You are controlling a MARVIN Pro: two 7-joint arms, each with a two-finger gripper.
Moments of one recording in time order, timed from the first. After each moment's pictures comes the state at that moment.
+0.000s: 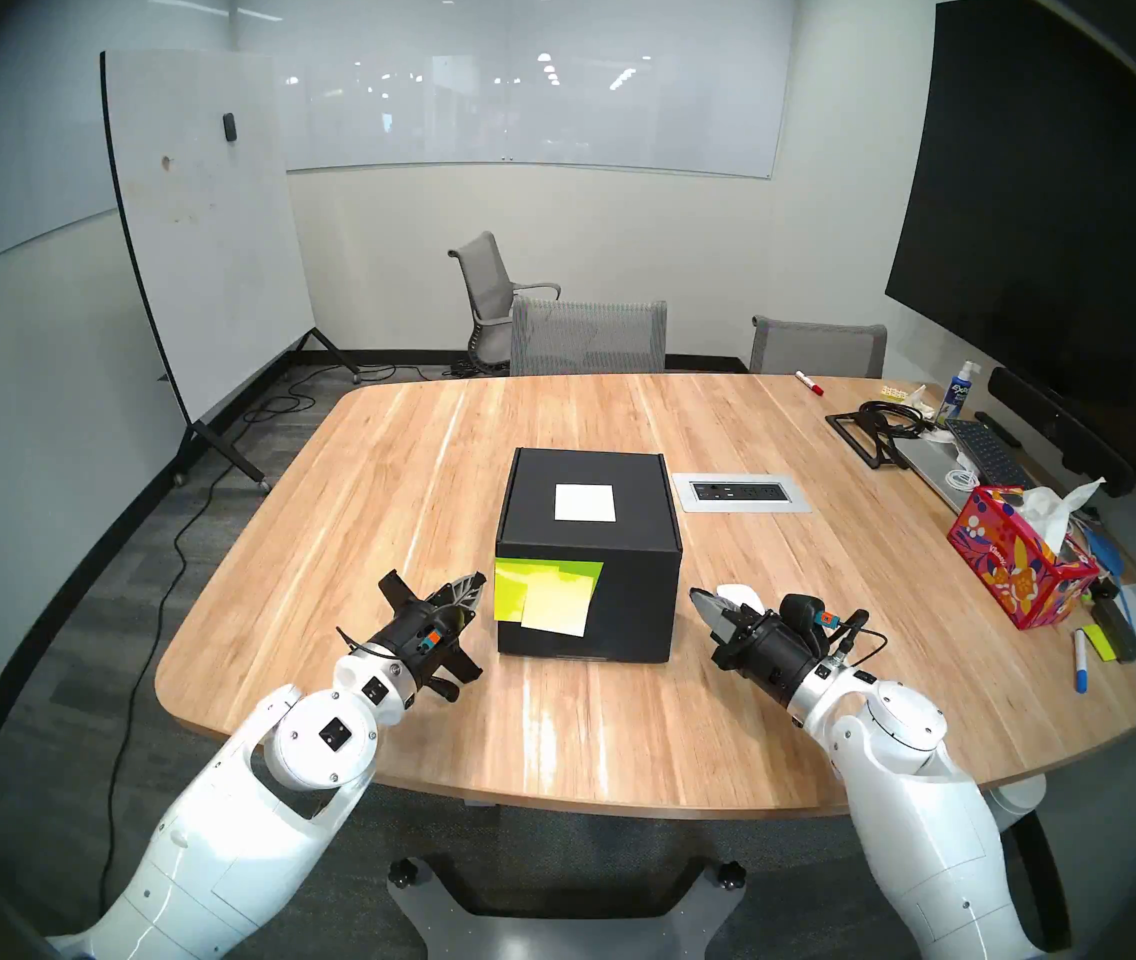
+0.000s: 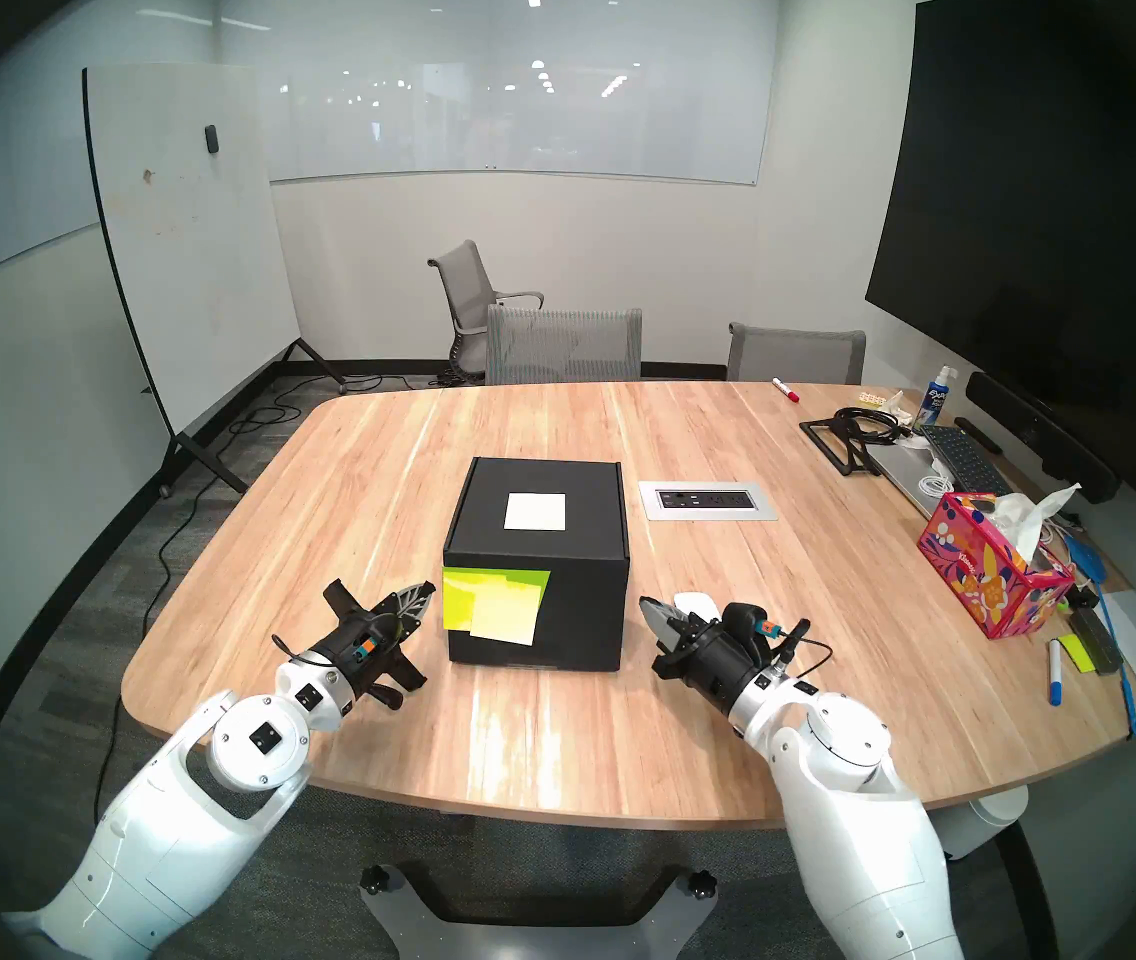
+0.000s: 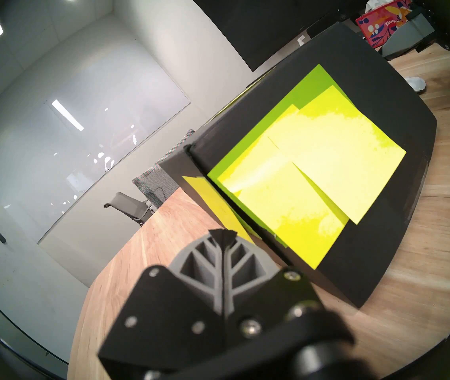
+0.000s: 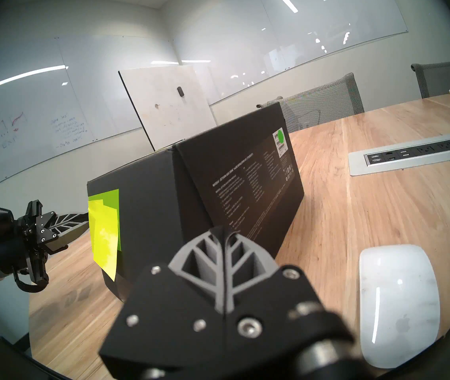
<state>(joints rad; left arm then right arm) 1.75 -1.09 -1.31 -1.78 0.30 -0.04 -0.10 -1.73 -1.27 1.59 -1.61 0.55 0.13 0.61</state>
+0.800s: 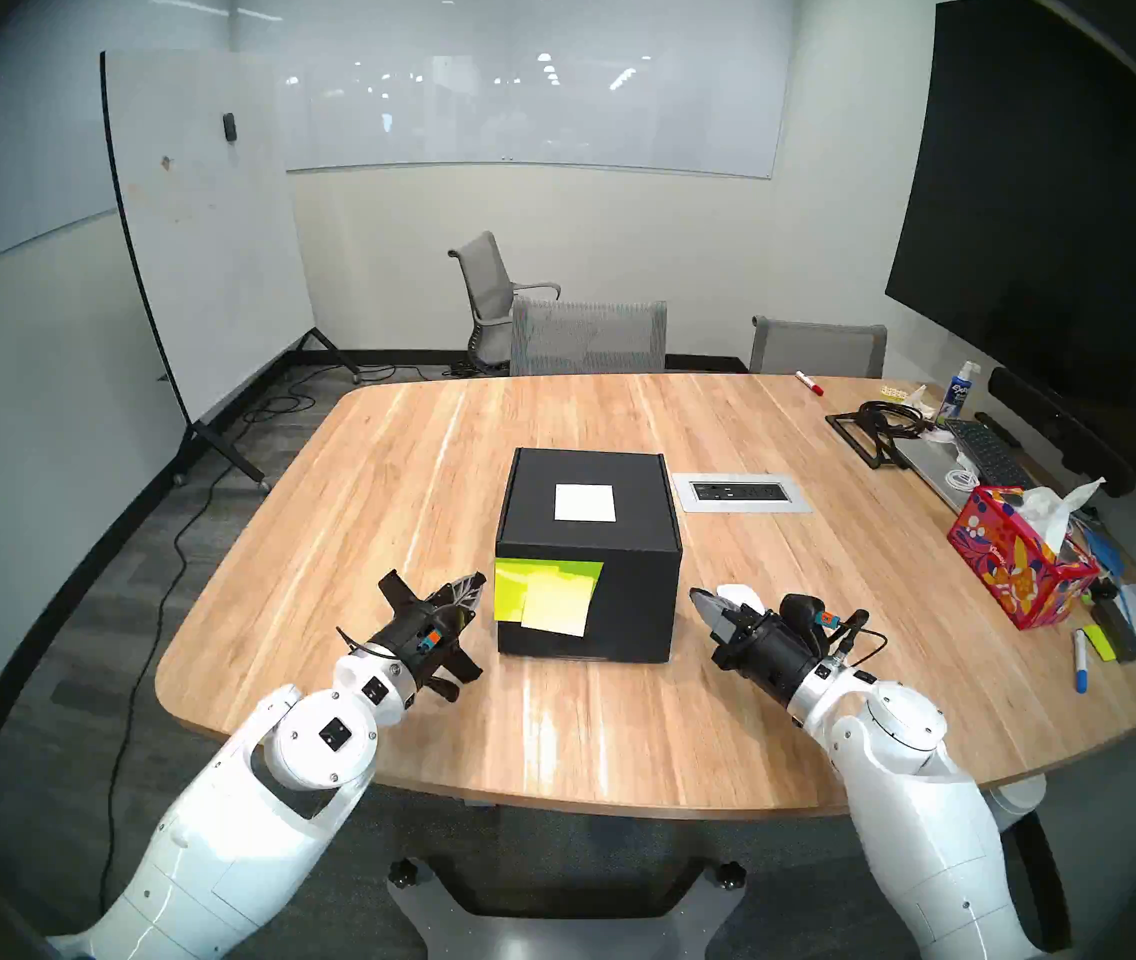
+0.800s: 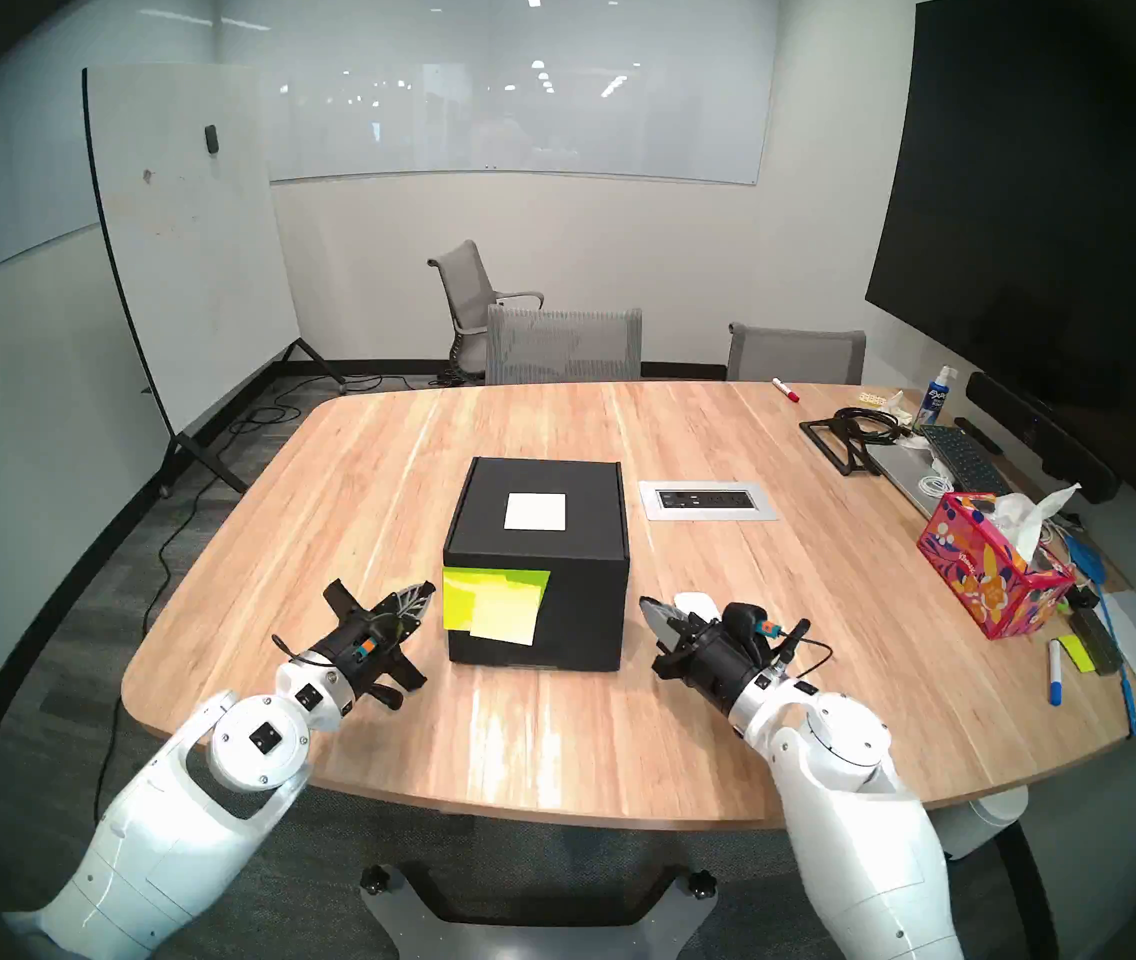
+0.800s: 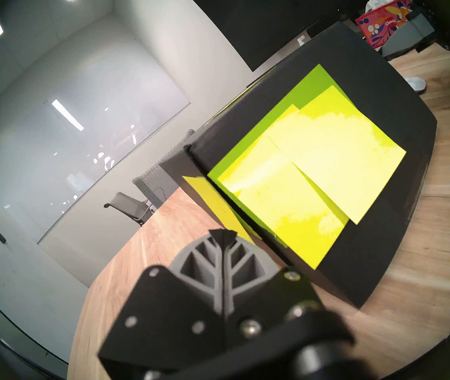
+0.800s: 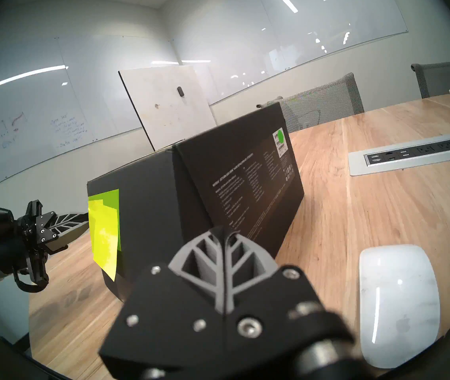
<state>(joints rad) 1.75 -1.09 -1.31 -1.78 0.30 -0.04 -0.10 -1.73 -1.27 1.59 -1.61 0.55 0.13 0.61</state>
